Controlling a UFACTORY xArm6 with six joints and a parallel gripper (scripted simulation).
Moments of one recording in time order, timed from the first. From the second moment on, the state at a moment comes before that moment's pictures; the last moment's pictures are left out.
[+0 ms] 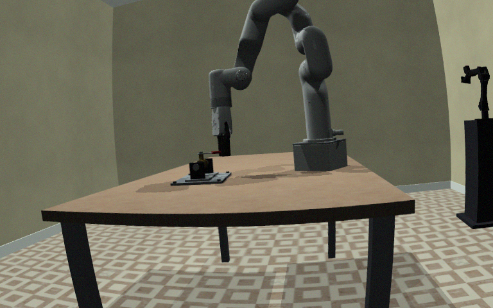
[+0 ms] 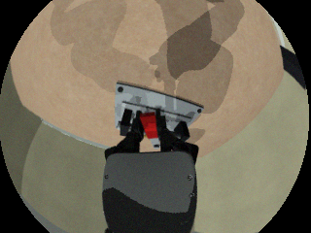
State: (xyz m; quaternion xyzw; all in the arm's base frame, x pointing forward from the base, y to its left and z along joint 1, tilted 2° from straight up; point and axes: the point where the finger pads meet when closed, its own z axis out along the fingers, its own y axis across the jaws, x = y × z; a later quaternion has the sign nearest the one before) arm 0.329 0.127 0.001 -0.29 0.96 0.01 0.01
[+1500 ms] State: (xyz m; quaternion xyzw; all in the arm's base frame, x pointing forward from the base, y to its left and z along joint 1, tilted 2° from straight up) arm 0.318 0.148 0.001 -0.16 0.99 0.01 0.01
